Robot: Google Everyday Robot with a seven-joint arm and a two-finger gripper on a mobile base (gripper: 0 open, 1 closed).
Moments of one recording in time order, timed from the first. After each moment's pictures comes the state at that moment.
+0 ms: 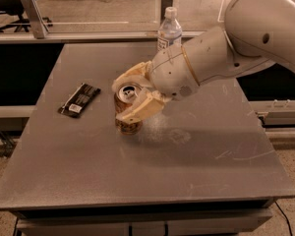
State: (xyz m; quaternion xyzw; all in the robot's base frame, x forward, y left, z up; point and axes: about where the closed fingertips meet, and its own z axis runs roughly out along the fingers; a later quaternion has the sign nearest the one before) arm 0.460 0.042 0.932 -0.71 0.51 0.27 0.40
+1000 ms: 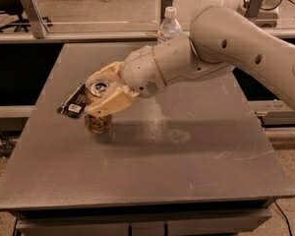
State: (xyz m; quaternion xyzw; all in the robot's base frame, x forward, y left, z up) arm 0.481 0.101 0.927 -0.65 0.52 0.36 0.41
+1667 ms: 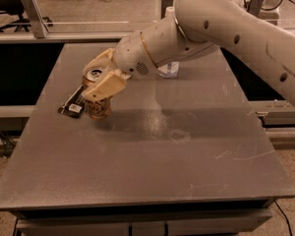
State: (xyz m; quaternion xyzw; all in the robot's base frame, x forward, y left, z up) arm 0.522 0.113 0.932 -0.66 0.55 0.33 0.39
